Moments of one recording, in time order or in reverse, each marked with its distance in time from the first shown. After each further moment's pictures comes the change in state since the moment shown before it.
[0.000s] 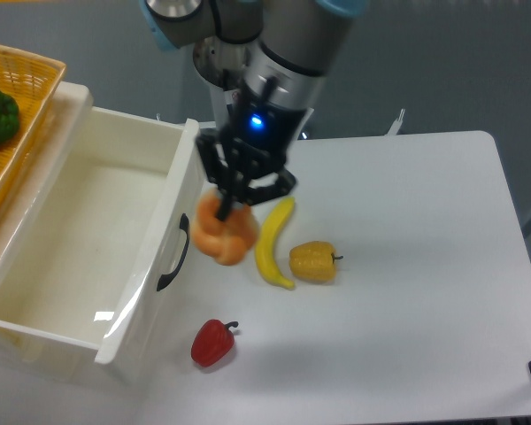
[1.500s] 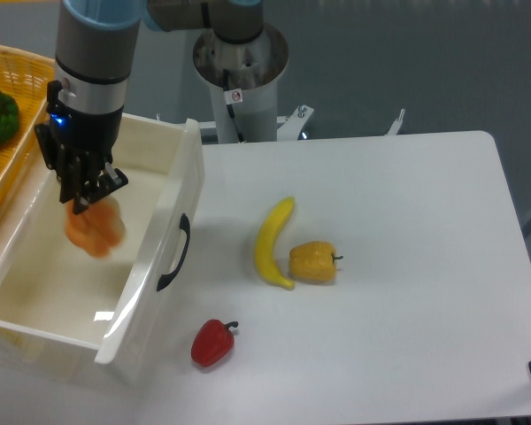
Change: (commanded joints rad) arm -0.264 -0.012 -0.112 0.130 0.129 -0.078
